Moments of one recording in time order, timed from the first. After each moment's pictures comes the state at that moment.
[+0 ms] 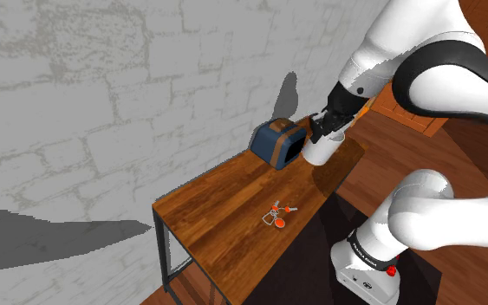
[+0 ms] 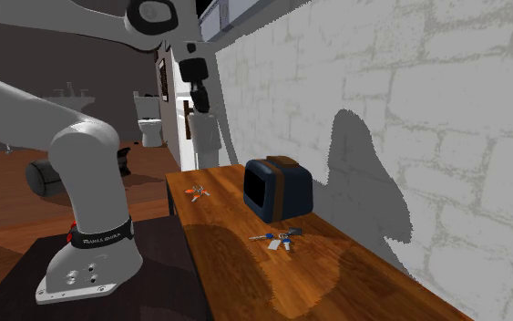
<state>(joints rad) 0.05 -1.04 0.22 -2.65 0.07 1.78 0.50</state>
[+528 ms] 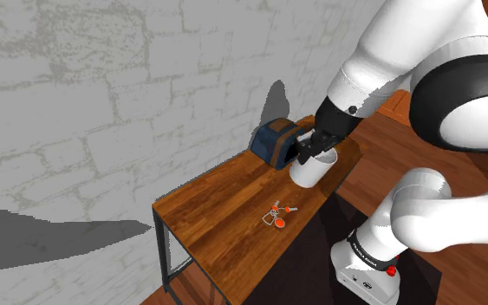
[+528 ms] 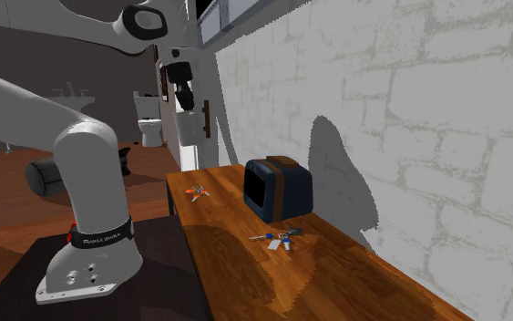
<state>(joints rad) 0.13 -1.00 0.44 -2.56 0.22 1.74 0.71</state>
